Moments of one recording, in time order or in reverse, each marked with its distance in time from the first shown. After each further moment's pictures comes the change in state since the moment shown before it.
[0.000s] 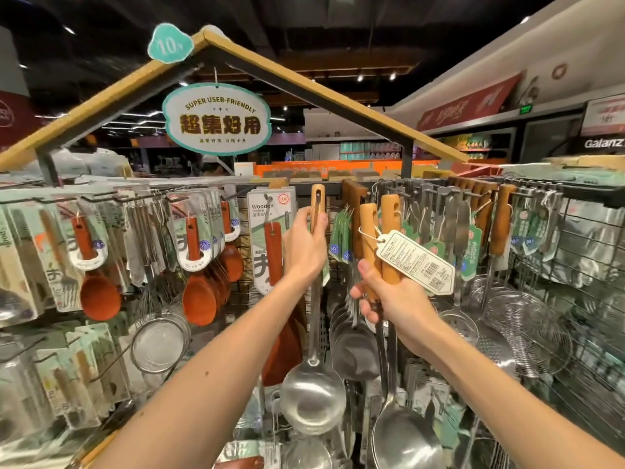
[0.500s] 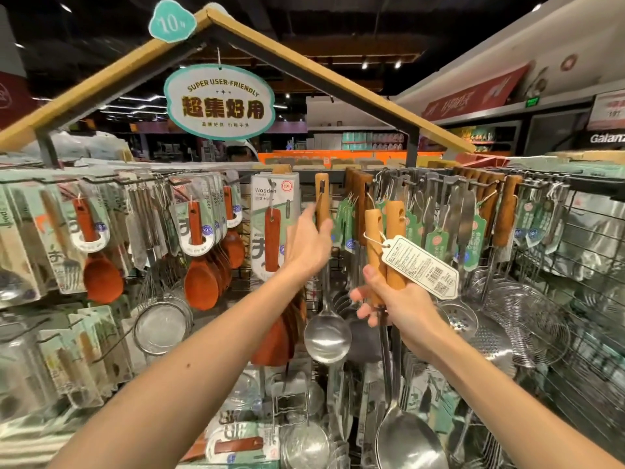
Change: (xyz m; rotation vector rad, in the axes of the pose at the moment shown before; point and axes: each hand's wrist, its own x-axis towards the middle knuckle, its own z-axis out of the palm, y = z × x) left_hand -0.018 0.006 -0.015 0.117 -0.181 -0.083; right_hand -0.010 0.015 -0.001 -0.020 0.000 0.058
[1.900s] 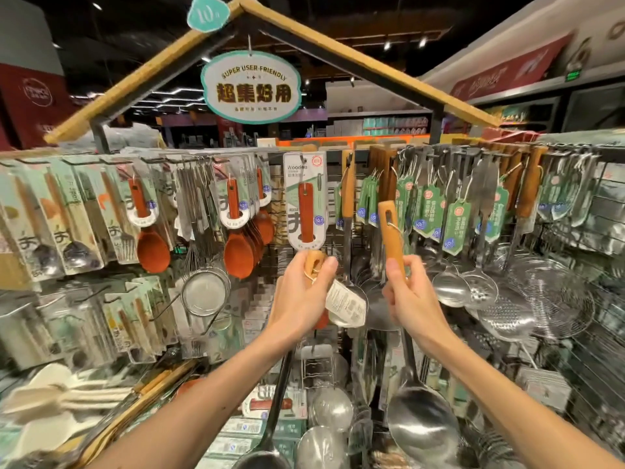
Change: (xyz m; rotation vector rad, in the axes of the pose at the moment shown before) left_hand -0.124 -0.064 -0.043 -0.081 0.014 0.054; right_hand -0.026 0.049 0.018 -0.135 0.058 -0.273
